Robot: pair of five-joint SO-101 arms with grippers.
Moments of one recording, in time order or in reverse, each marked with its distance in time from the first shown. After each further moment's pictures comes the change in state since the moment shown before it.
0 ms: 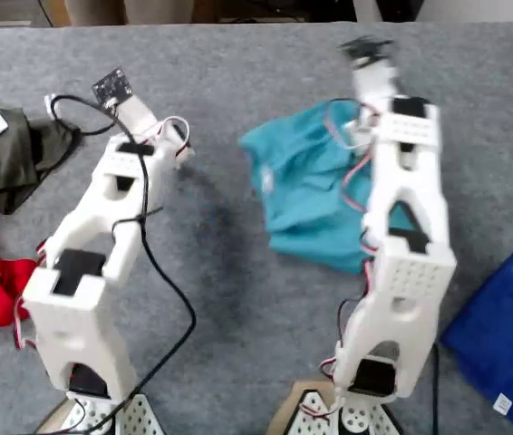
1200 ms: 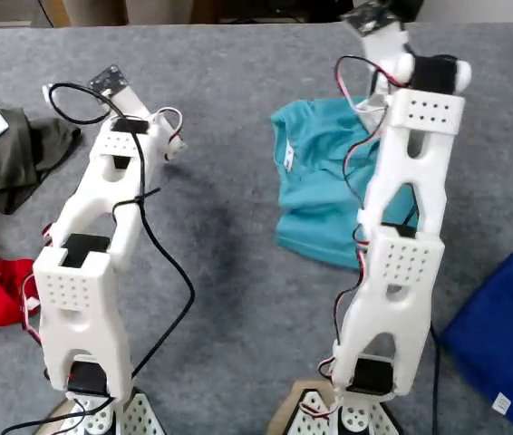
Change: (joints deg) left arm -4.2 7.8 -14.4 16.0 0.3; right arm -5.2 1.3 -38.3 45.3 12.7
